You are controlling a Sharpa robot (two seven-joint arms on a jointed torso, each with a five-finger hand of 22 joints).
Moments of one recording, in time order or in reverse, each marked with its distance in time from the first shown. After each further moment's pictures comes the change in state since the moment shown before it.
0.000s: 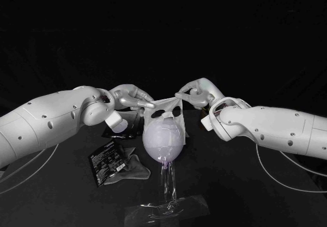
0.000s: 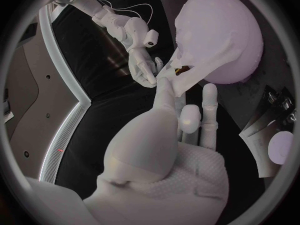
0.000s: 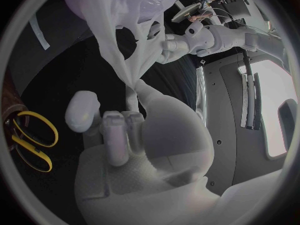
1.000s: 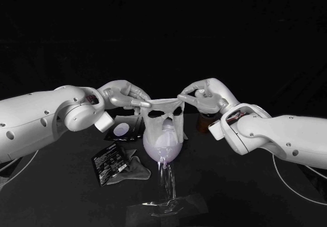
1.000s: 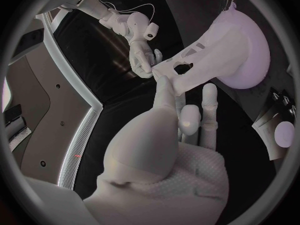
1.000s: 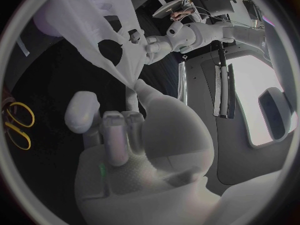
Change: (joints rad) left arm 0.033 -0.187 0.000 0.313 -0.003 -0.131 -0.010; left_hand 0.023 -0.020 -0.011 0.000 0.000 0.014 0.000 -0.008 0.002 0.023 -0.009 -0.015 -0.011 0.028 -0.011 -0.001 0.016 -0.002 0.012 -0.005 0.004 0.003; right arm -0.001 -0.193 -0.002 0.302 -0.005 -0.068 0.085; right_hand 0.004 -0.004 -0.001 0.001 -0.001 0.000 0.000 0.002 0.000 0.000 0.000 0.002 0.000 -0.001 0.001 0.000 0.001 -0.006 0.004 -0.004 0.009 0.000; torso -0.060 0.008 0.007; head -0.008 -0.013
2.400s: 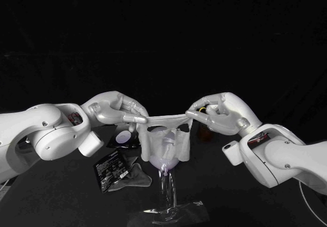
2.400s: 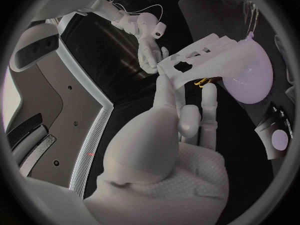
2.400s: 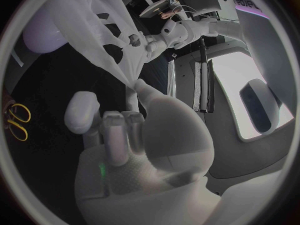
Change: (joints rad) left arm 0.010 -0.260 -0.001 0.393 0.023 -0.128 0.000; left_hand 0.014 -0.014 -0.008 -0.003 0.000 0.011 0.004 -0.004 -0.001 0.018 -0.004 -0.011 -0.008 0.038 -0.002 -0.008 0.040 0.005 0.016 -0.009 0.011 0.003; right arm 0.001 -0.202 -0.033 0.289 -0.033 -0.038 0.025; right_hand -0.005 -0.004 0.004 -0.004 0.000 0.000 0.000 0.000 0.000 -0.001 -0.005 0.000 0.000 0.003 -0.003 -0.001 0.000 -0.001 0.007 0.000 0.000 0.000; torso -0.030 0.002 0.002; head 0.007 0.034
